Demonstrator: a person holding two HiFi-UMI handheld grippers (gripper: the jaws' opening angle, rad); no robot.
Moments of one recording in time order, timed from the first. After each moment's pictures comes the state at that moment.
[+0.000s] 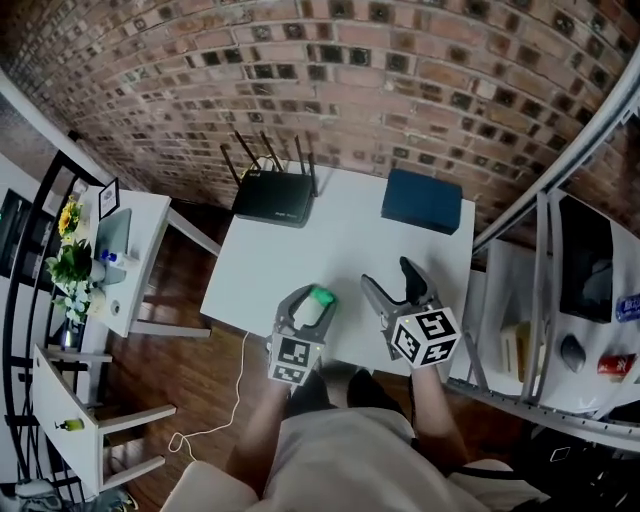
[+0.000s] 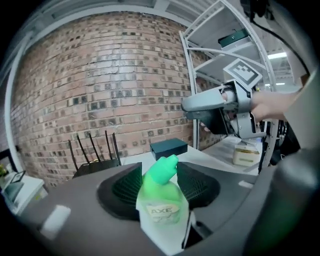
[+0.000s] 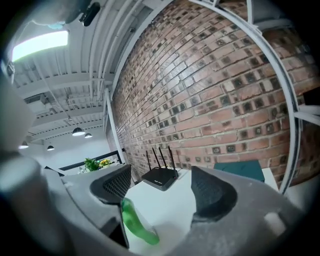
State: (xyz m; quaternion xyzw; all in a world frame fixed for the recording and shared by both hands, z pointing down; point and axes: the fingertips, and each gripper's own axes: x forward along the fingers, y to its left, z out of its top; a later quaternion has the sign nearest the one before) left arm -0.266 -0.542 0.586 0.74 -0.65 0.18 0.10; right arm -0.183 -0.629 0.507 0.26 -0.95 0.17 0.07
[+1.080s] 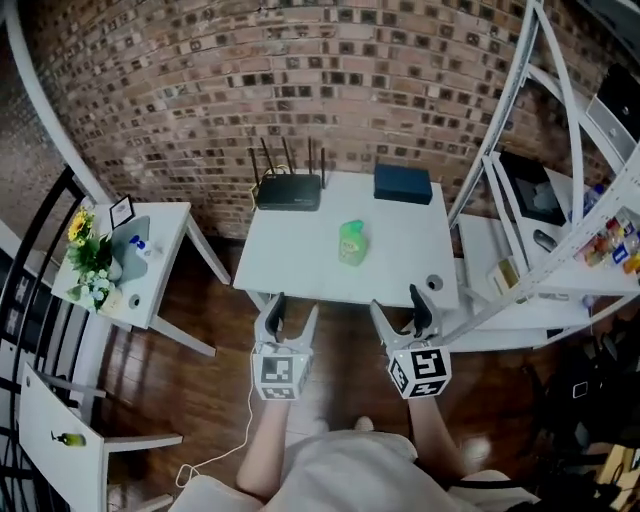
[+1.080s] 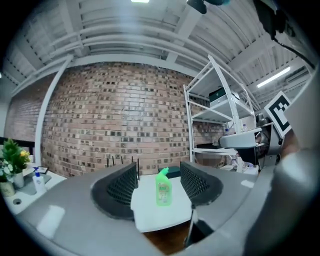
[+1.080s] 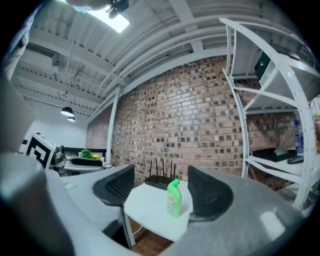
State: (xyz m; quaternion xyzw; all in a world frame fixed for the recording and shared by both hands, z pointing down) left arm -0.311 -0.246 0.466 0.73 -0.69 0.02 0.01; right arm -0.142 -0.296 0.433 0.42 -0.91 0.00 0.03
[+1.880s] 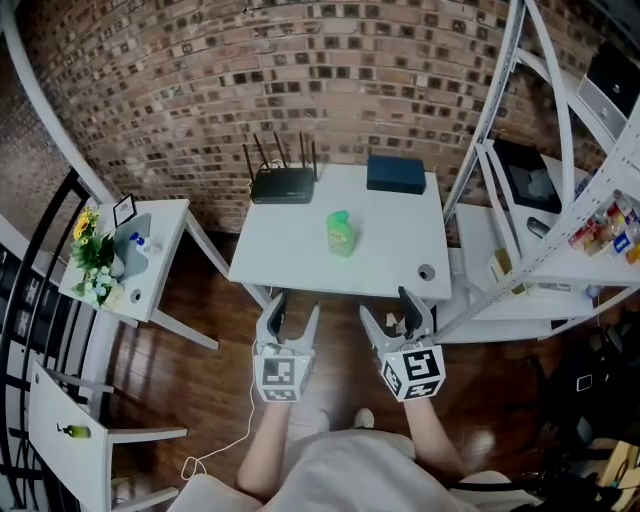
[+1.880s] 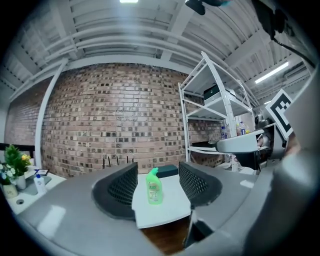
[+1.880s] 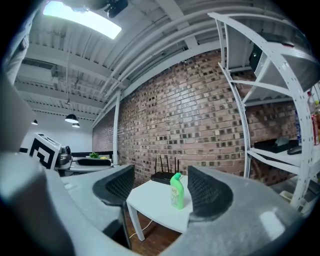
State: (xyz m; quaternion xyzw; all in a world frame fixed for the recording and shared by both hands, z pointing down) left arm -0.258 -0.239 0.457 0.73 -0.69 0.03 0.01; right arm -0.113 -0.280 0.439 0.39 -0.92 0.03 0.03
